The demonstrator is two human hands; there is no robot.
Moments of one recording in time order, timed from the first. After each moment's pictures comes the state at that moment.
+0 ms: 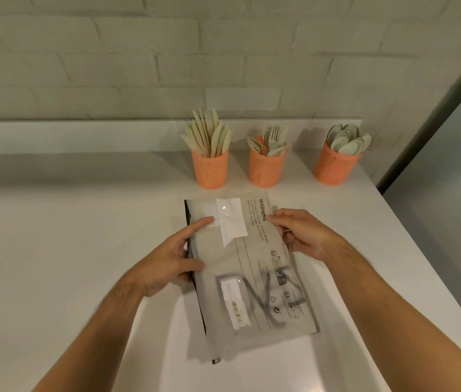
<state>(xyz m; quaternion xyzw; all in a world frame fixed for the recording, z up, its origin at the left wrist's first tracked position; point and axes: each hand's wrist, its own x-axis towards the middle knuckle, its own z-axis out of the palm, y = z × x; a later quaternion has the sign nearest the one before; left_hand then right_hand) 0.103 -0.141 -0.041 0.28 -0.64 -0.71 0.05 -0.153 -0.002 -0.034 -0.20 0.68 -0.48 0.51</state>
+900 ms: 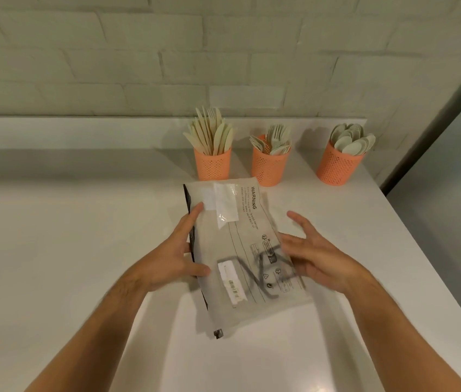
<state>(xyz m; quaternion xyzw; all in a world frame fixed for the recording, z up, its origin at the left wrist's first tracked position) 0.099 -0.141 -0.041 0.27 -0.73 -0.63 0.05 -0.142 0.048 -0.048 -0.22 0.57 -0.55 0.57</state>
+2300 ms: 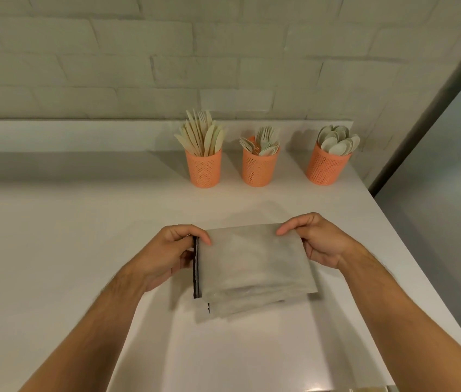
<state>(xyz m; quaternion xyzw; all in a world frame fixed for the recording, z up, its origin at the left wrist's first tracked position) 0.087 -0.116 -0.020 0.33 -0.58 -0.74 0.12 -0.166 0.048 -0.024 -0.23 0.61 -0.54 0.53</state>
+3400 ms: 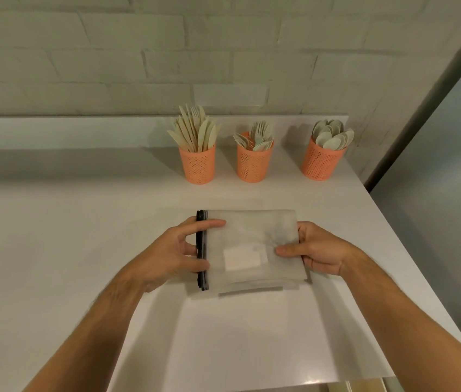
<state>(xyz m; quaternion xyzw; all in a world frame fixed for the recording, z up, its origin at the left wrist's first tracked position) 0.085 -0.103 -0.014 0.21 -0.68 -0.70 0.07 -0.171 0.067 -0.044 -0.25 0.58 -0.49 0.60</state>
